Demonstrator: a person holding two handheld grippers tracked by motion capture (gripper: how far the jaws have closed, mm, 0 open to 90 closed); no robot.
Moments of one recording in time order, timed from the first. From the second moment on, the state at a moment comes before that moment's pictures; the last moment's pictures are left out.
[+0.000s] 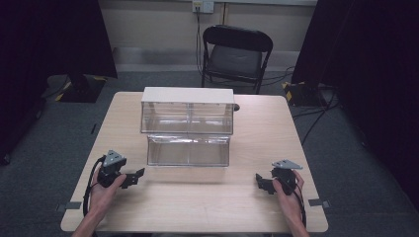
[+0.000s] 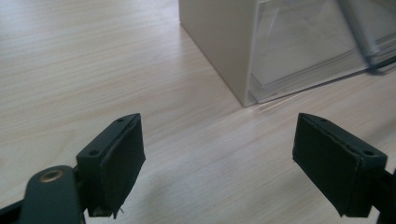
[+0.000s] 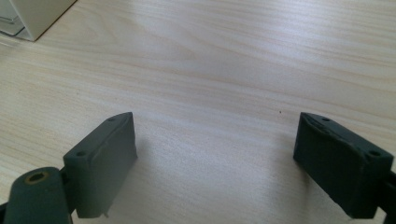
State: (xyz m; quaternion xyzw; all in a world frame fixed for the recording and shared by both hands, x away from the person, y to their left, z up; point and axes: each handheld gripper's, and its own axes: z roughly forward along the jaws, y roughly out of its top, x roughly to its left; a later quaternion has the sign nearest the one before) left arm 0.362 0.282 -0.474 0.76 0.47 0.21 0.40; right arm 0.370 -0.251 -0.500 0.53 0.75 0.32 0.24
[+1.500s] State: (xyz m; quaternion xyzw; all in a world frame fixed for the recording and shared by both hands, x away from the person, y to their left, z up) left arm 0.365 0.253 -0.464 0.77 0.43 0.18 0.44; right arm 0.370 -0.251 -0.500 0.53 0.75 0.32 0.24
